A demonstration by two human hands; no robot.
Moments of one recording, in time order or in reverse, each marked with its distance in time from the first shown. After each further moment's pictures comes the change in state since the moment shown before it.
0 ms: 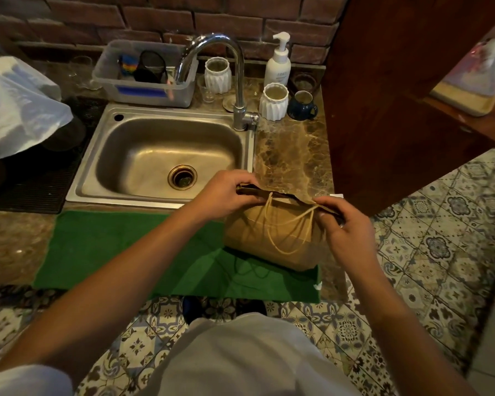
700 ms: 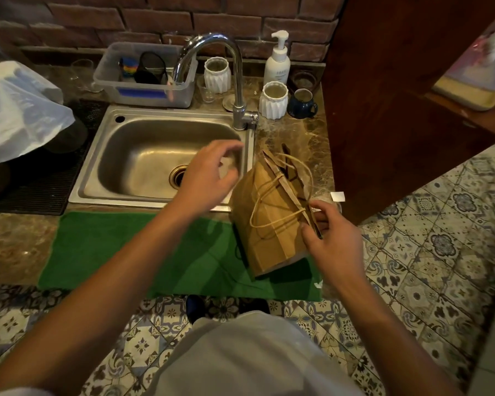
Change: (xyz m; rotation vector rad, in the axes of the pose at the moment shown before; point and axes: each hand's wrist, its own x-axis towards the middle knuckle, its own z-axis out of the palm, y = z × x) left_hand -0.011 0.028 -0.023 0.128 0.336 -0.117; right_hand -0.026 -0.015 0.016 -0.240 0.017 0.014
